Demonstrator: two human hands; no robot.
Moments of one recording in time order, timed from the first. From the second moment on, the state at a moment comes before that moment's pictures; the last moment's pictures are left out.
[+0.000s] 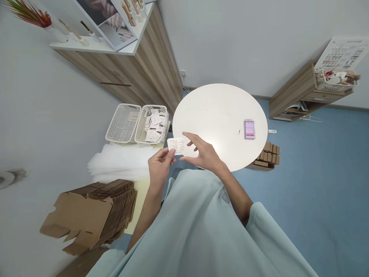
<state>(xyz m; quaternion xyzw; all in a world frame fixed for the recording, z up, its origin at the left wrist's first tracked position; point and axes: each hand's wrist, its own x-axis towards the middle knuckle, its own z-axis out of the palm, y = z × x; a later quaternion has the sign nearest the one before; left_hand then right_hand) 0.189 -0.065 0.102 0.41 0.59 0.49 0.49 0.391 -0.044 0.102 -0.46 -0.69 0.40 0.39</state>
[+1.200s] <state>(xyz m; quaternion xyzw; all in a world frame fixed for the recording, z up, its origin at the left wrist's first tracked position) 0.186 -0.035 0.099 0.41 0.59 0.43 0.54 0.403 -0.042 0.084 -0.46 -0.77 0.25 0.38</state>
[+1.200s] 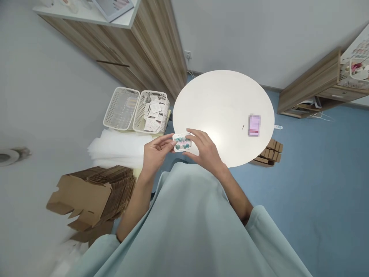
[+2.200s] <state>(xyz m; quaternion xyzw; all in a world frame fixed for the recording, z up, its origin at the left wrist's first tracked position) 0.078 -0.001 -0.055 0.49 0.67 0.20 0.52 0.319 0.019 -0.120 -0.55 -0.75 0.34 0.11</state>
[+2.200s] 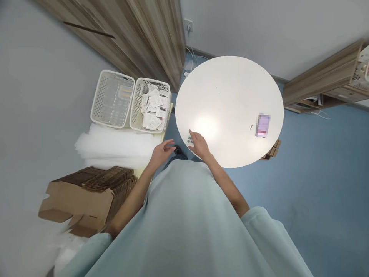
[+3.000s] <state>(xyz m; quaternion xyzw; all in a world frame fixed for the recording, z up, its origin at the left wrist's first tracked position) -0.168 0.130 -0.068 0.52 0.75 0.24 0.32 0.191 0.036 0.007 -0.60 -0.75 0.24 0.15</state>
